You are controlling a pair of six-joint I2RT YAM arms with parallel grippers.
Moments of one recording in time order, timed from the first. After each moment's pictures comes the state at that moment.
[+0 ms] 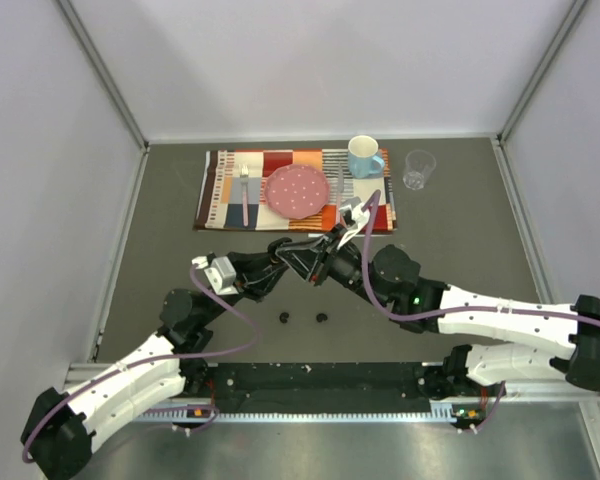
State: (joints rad) left arm -0.70 0.63 0.20 0.86 0.33 -0.10; right arm 1.21 1.13 0.84 0.45 0.24 0.50
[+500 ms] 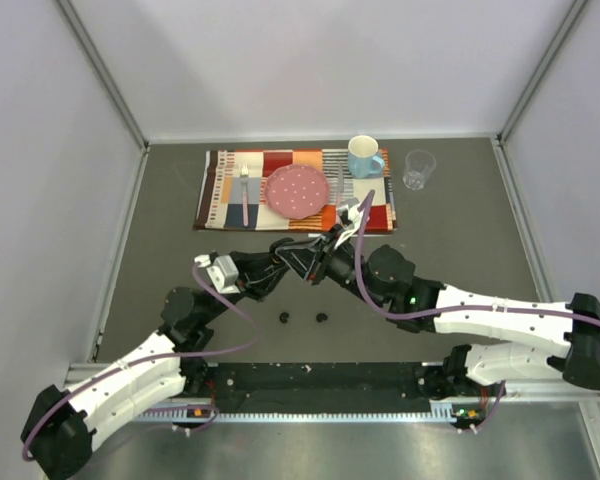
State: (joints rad) left arm -0.70 0.65 0.21 0.86 0.34 -0.10; right arm 1.22 1.16 0.84 0.44 0.28 0.50
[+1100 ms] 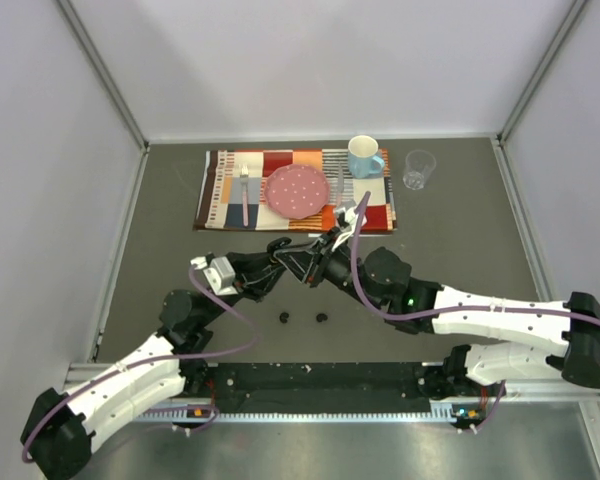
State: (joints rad) left arm -0.70 0.63 0.20 0.87 0.32 -0.10; right arm 1.23 1.17 0.84 0.43 0.30 0.51
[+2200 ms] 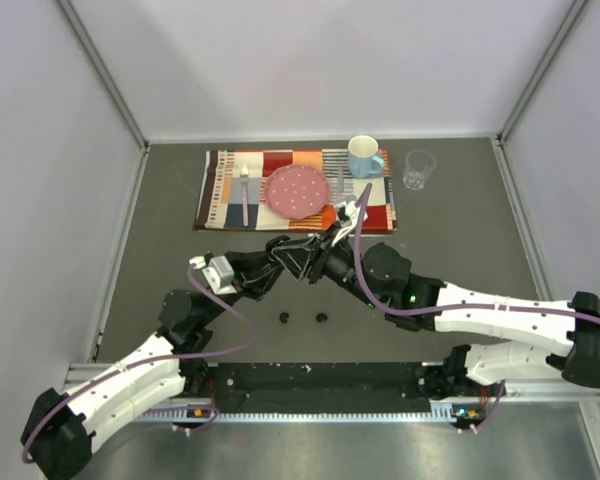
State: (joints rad) left arm -0.70 0.62 0.20 0.87 0.30 -0.11; right arm 1.24 1.17 0.90 0.35 0.32 0.55
